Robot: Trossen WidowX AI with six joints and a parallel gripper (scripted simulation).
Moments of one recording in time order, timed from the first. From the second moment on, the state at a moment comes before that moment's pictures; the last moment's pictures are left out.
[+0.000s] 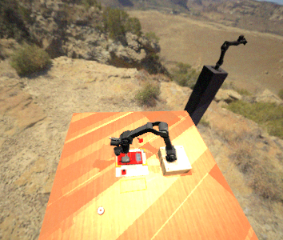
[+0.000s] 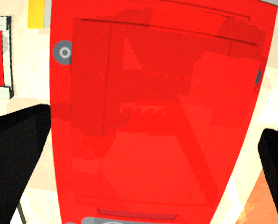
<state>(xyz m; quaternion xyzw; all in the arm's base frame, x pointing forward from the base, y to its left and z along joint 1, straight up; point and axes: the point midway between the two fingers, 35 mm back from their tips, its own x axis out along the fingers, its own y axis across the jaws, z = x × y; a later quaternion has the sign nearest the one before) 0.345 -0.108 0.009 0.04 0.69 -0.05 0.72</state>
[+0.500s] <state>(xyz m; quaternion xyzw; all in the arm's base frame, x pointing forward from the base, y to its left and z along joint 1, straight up) 0.345 -0.108 0.002 0.04 0.69 -0.05 0.72</state>
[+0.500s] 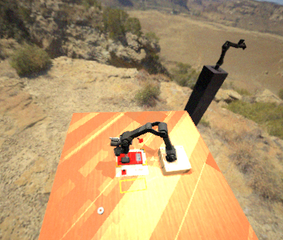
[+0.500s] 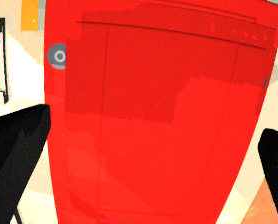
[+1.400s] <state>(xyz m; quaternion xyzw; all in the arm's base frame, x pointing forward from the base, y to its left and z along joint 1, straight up) 0.346 -0.108 -0.006 0.04 0.69 -0.05 0.72</state>
